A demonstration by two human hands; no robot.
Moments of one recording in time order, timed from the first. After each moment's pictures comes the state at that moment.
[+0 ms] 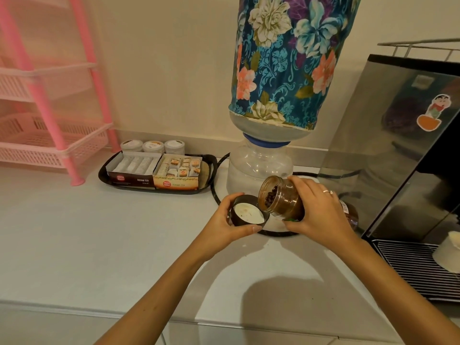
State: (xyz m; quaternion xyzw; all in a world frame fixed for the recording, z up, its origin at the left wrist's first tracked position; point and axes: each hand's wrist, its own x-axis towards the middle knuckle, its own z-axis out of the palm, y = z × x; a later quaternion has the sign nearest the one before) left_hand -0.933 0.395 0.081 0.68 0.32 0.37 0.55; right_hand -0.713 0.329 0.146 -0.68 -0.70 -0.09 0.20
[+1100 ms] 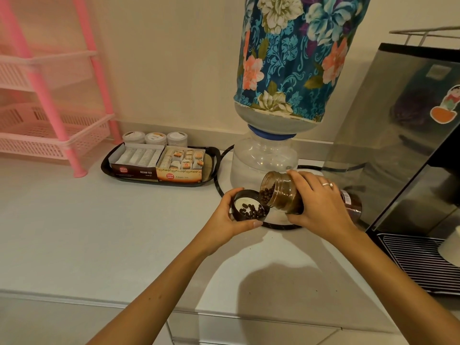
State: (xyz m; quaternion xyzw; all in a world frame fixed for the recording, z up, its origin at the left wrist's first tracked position) left_hand -0.938 0.408 0.058 0.65 0.32 0.37 0.58; right_hand -0.716 0.343 0.134 -0.66 -0.72 -0.17 0.16
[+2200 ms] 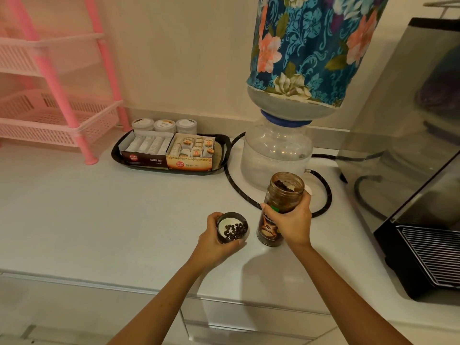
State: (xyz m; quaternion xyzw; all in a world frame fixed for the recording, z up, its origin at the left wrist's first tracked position) left_hand -0.983 0.386 -0.027 0.63 0.45 0.35 0.52; right_hand -0.779 0.376 0.028 -0.66 -0.45 0.17 0.58
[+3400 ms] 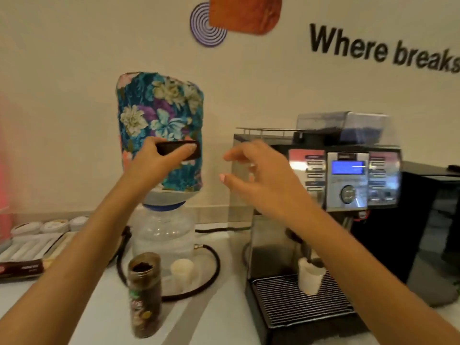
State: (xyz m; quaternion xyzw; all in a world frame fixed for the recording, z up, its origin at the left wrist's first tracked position) left_hand -0.786 0.345 0.346 0.72 0.32 0.53 0.31; right_hand -0.627 0.164 0.359 -0.55 -0.70 -0.12 0.43
